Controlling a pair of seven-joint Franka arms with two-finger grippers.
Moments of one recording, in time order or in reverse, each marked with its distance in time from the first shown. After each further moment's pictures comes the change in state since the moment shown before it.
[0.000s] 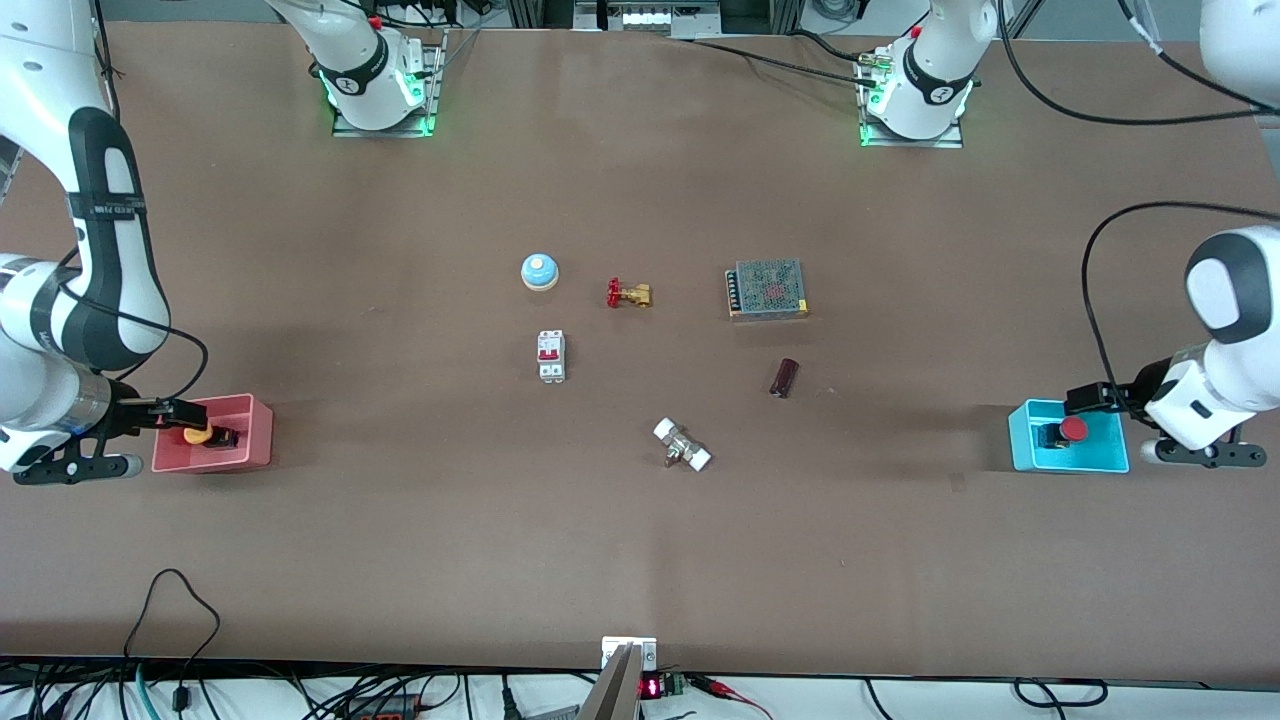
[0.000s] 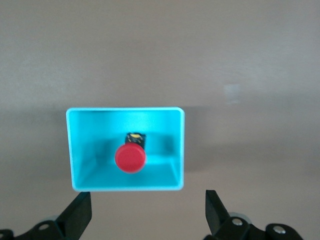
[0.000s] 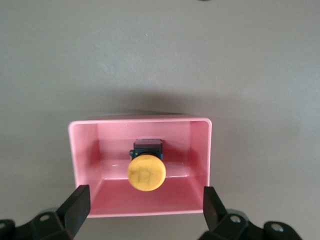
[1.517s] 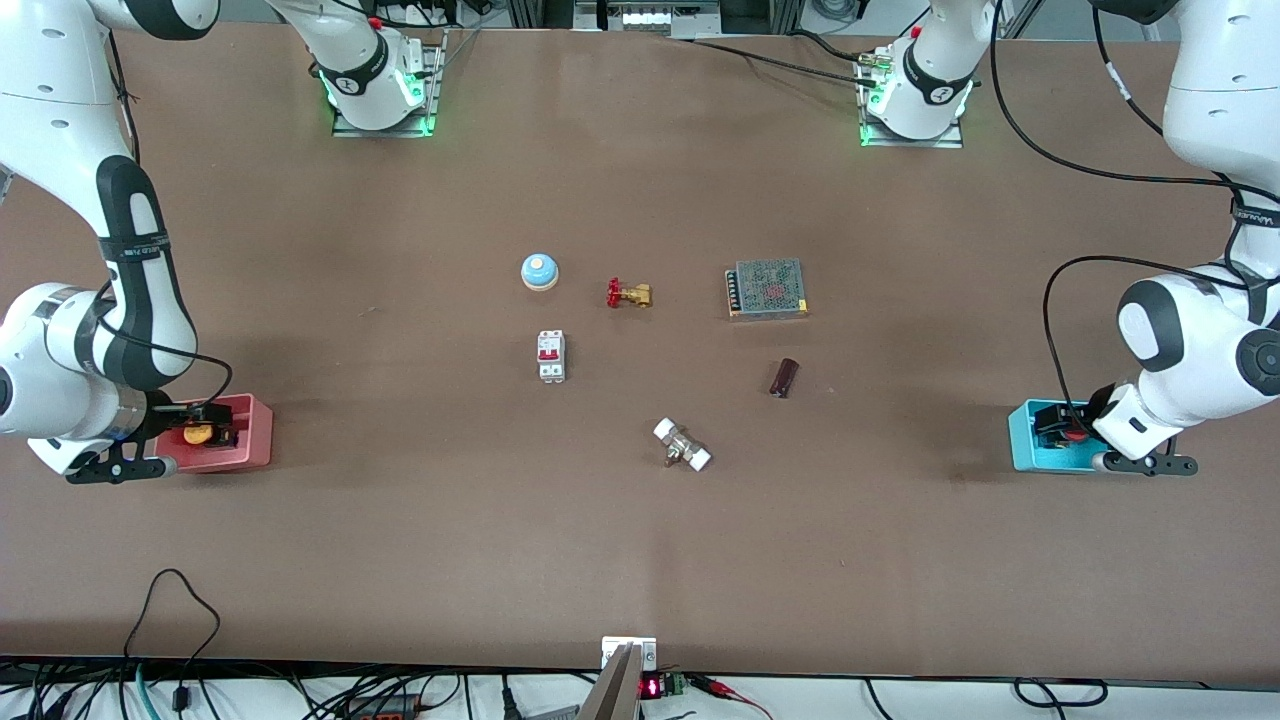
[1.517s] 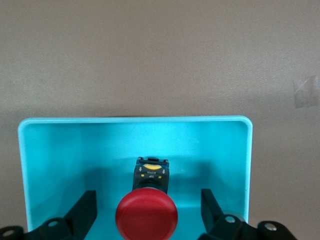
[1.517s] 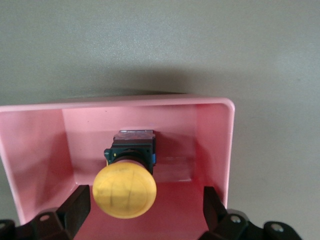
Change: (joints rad) left arm 0.033 0.144 -0.001 -0.075 0.000 0.253 0.041; right arm -0.022 0.102 0.003 0.002 0.003 0.014 -0.001
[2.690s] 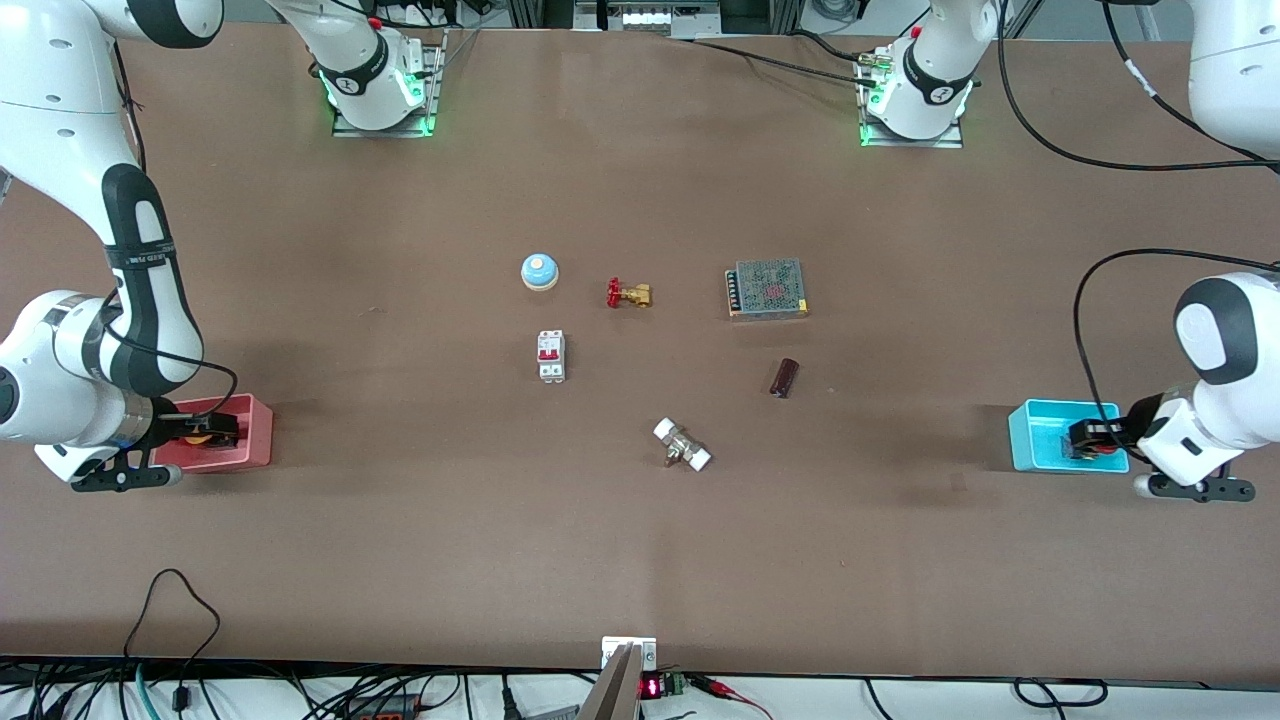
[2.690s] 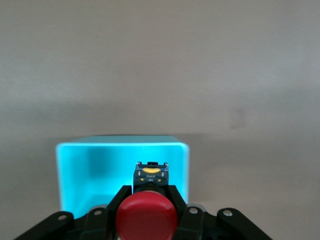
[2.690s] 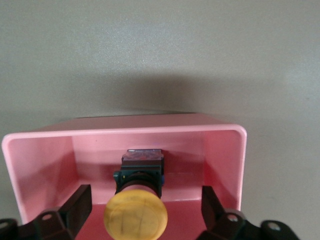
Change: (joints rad) left arm -0.056 -0.037 -0.024 0.238 -0.001 -0.322 -0.107; right arm 0.000 0.026 0.008 0.025 0.024 0.031 0.000
